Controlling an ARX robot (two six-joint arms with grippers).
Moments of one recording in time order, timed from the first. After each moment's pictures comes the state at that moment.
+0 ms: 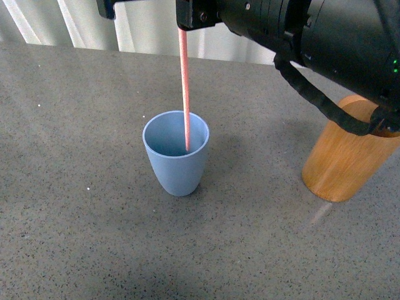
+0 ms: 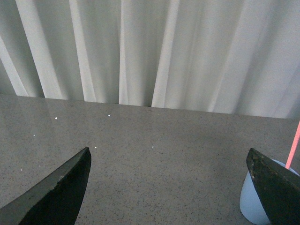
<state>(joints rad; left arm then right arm) 0.00 0.00 0.02 0.00 0.00 0.00 0.64 1.79 0.72 1.08 0.00 0.09</state>
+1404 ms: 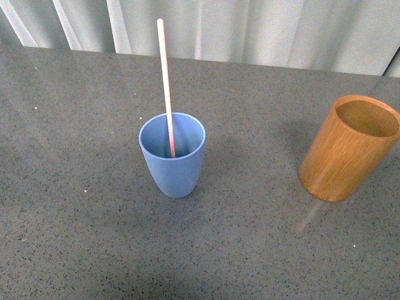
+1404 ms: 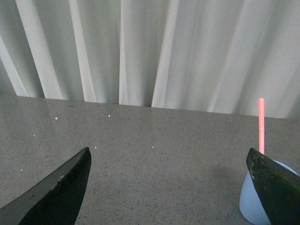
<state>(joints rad) 0.00 0.00 0.02 0.00 0.00 0.00 -0.10 0.60 0.32 0.10 0.11 0.08</state>
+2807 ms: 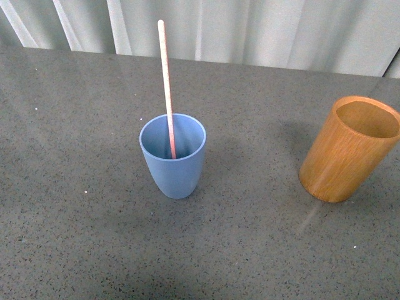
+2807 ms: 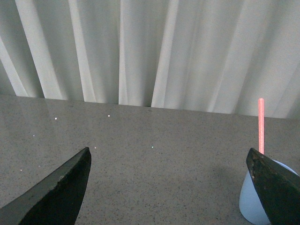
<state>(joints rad) 0.00 0.00 0.02 0.00 0.00 0.00 0.00 0.00 0.02 0.00 0.00 0.00</state>
